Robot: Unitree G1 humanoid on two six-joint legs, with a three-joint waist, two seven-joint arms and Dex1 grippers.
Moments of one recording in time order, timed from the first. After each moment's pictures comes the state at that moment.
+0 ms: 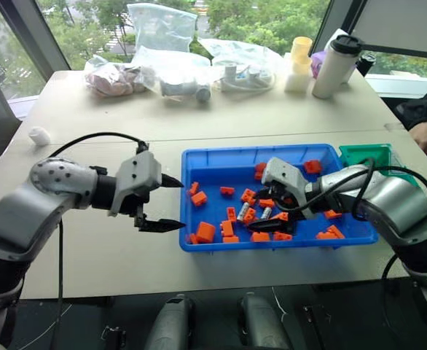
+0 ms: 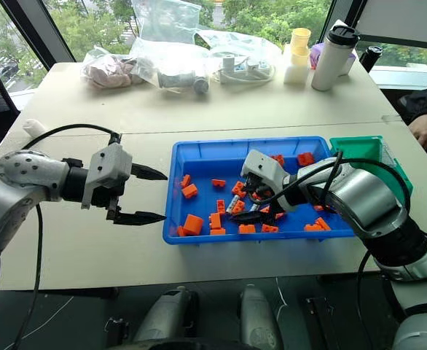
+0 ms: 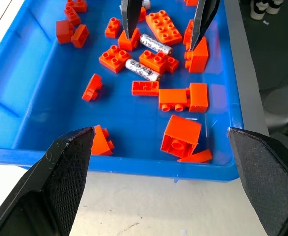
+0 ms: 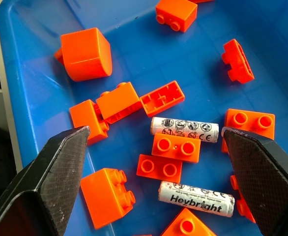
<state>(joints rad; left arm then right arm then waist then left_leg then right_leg) -0.47 0.97 -0.09 -0.46 -0.54 0.68 -1.12 -0.67 -0.87 0.34 -0.37 0.53 1.11 0.93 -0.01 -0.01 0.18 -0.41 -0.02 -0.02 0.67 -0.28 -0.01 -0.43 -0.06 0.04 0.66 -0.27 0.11</state>
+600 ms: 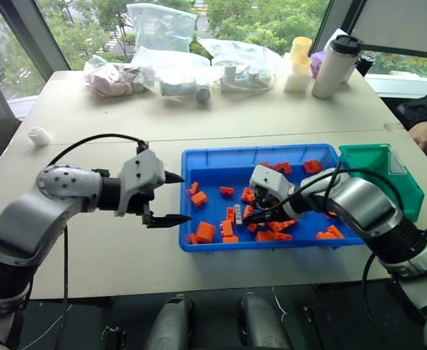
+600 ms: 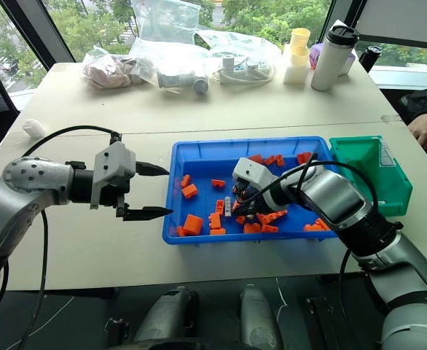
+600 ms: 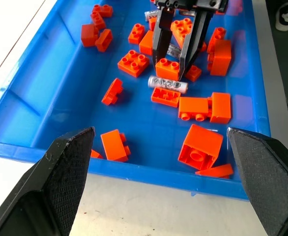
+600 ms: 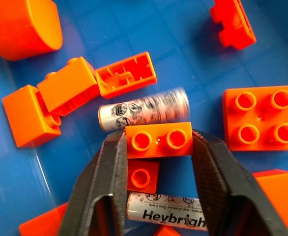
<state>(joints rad) -0.45 0.93 -0.08 -0.47 -0.52 0.69 -1.02 -0.72 -0.78 0.47 -0.23 0.37 1.09 0.93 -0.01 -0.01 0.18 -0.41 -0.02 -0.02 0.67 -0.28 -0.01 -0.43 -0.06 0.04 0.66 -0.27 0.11</state>
